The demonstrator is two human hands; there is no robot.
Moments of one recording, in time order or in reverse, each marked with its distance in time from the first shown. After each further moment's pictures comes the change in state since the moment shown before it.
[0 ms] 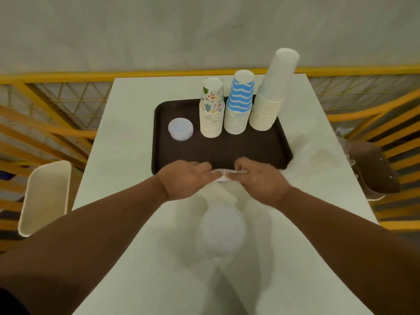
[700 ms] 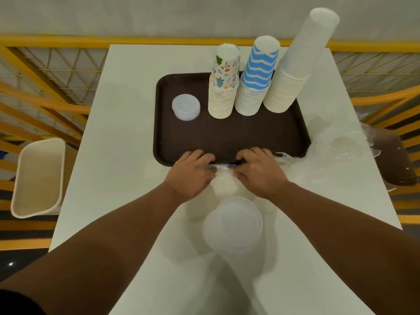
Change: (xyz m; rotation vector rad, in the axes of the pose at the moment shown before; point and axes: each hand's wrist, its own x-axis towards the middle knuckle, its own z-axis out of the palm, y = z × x) left_hand -0.011 0.023 0.060 -0.091 0.065 -0.323; right_hand 0.010 0.002 0.058 -0.124 -0.084 0.176
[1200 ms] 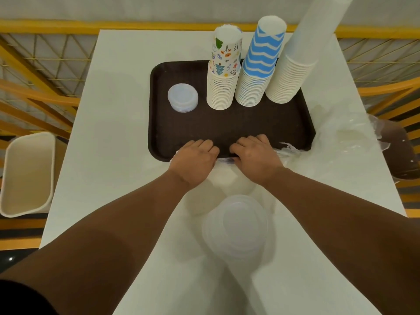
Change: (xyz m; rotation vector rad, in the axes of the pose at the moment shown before) left_hand 0.027 -0.001 0.013 -0.051 -0.029 -0.147; right_hand 0.026 -0.001 0.012 0.007 0.048 0.037
